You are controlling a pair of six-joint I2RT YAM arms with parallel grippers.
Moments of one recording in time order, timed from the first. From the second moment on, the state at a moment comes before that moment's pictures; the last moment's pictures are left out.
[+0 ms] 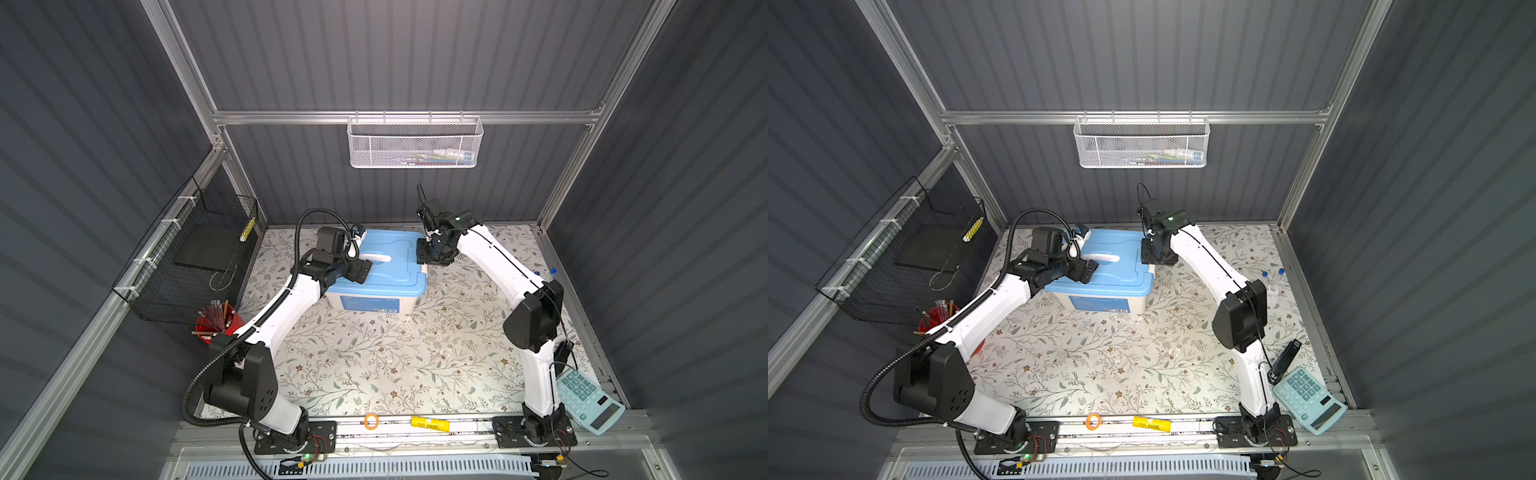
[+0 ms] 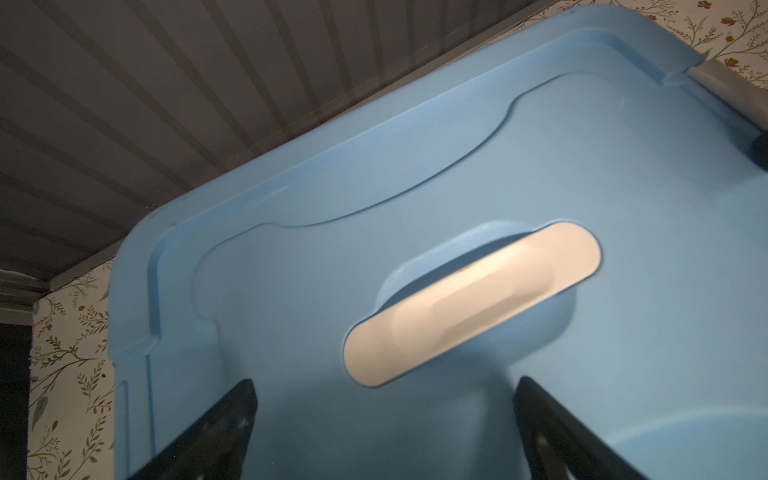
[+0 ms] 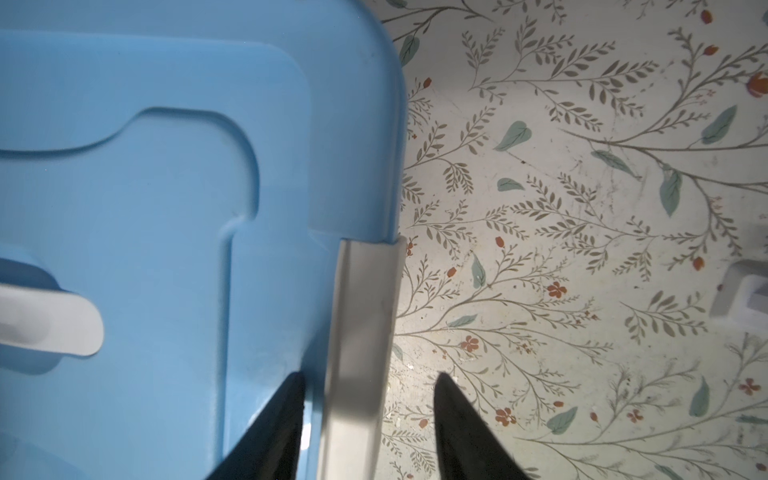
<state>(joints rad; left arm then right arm) -0.35 1.52 1.25 -0.41 0.05 0.25 0.57 2.11 2.19 -1.24 0.03 0.53</state>
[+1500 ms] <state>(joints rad) 0.09 1.40 1.29 -0.52 0.38 -0.06 0.69 2.07 2.09 -1.05 -0.01 0.17</state>
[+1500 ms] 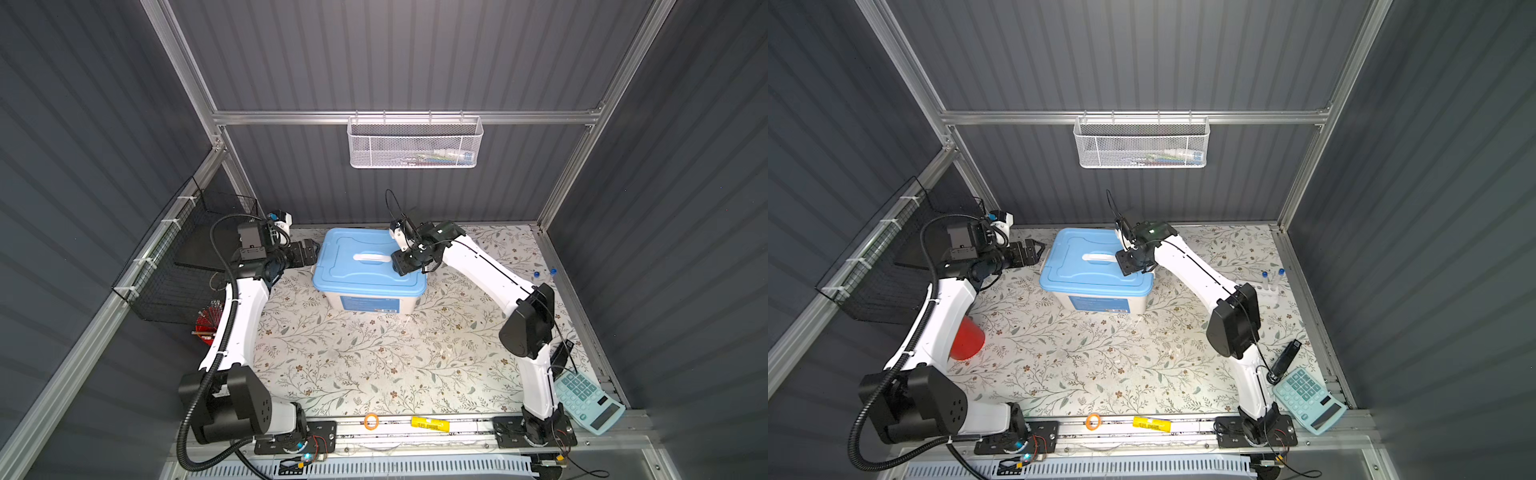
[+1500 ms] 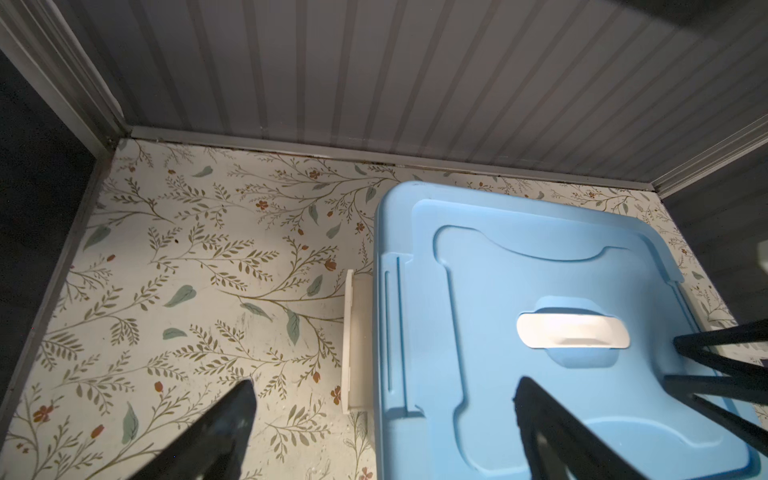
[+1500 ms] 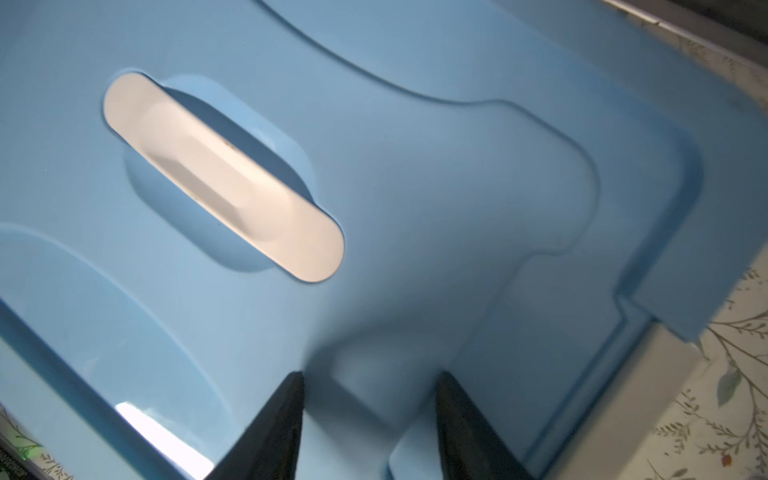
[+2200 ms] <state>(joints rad) 0.08 1.44 1.26 -0.52 0.43 -0.07 0.70 1.94 1.88 -0.99 0.03 0.21</state>
